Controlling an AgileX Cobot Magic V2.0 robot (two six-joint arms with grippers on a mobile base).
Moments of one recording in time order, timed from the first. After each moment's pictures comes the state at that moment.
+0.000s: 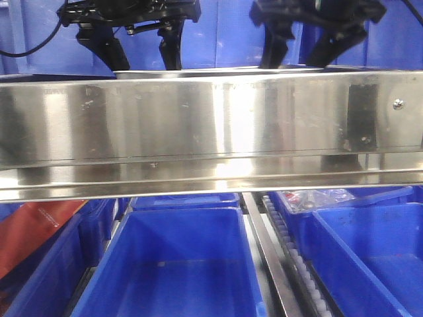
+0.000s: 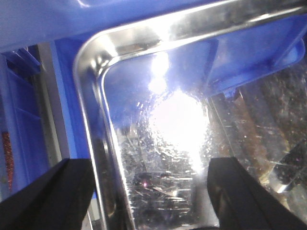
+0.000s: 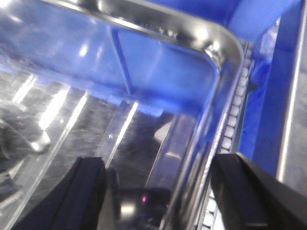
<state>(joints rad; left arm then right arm) -0.65 1.90 -1.73 0.17 0.95 -0.31 0.32 1.74 -1.42 0.12 0.72 -0.06</state>
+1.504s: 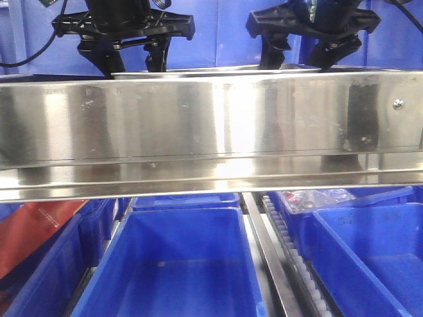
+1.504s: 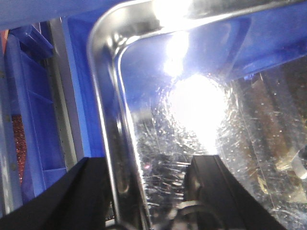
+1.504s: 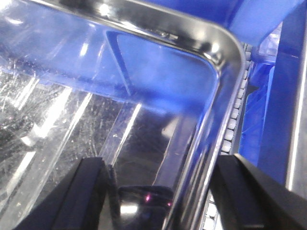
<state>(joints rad) -0.65 1.94 -1.73 0.20 1.00 -0.35 0.32 1.76 -1.42 0.11 0.68 -0.04</state>
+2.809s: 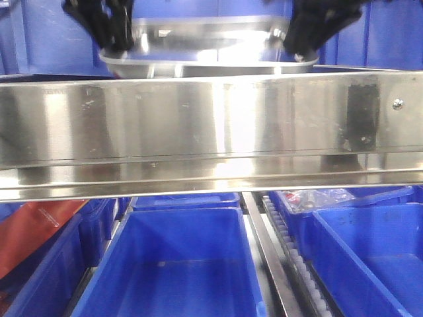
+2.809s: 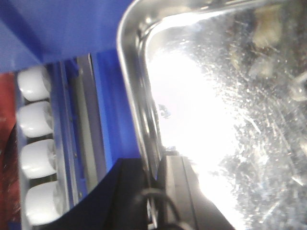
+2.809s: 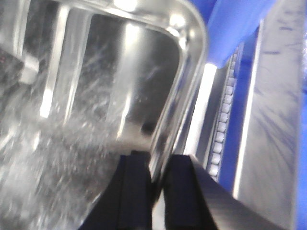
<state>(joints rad) -0.64 1.80 -1.72 0.28 1.03 -0.37 0.31 1.66 -1.42 0.08 0.72 -0.02</state>
